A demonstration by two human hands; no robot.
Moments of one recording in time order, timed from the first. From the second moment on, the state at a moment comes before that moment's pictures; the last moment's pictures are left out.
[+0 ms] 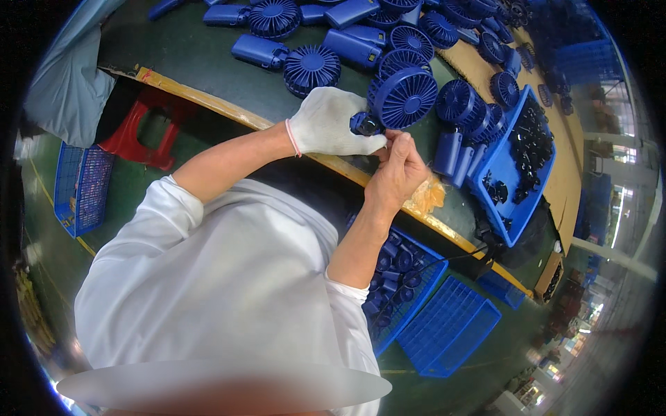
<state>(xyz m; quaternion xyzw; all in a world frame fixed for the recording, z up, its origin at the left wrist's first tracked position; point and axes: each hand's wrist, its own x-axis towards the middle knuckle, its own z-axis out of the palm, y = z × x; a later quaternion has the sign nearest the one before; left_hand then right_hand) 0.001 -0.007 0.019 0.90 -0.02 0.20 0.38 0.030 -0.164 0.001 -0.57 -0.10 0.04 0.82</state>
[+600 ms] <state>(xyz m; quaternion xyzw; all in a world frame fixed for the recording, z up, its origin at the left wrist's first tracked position) 0.000 -0.008 0.022 0.89 0.00 0.17 0.41 0.034 -0.150 -0.013 -0.55 -0.12 0.16 0.81</state>
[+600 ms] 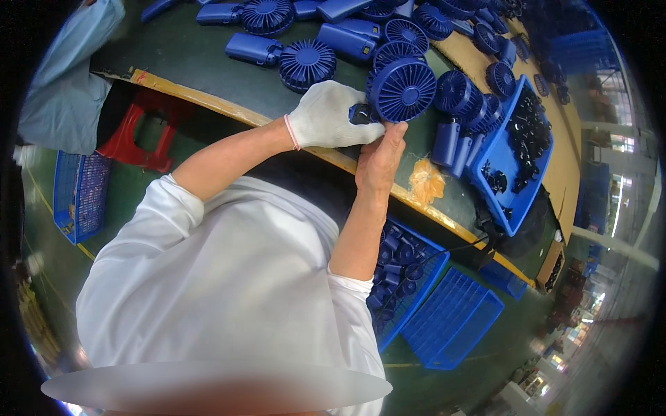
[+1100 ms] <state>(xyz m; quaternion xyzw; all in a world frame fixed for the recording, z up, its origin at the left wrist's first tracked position) 0.005 0.005 0.008 0.88 -0.16 0.16 0.42 0.030 -0.134 0.012 -0.57 -0.19 0.17 0.78</state>
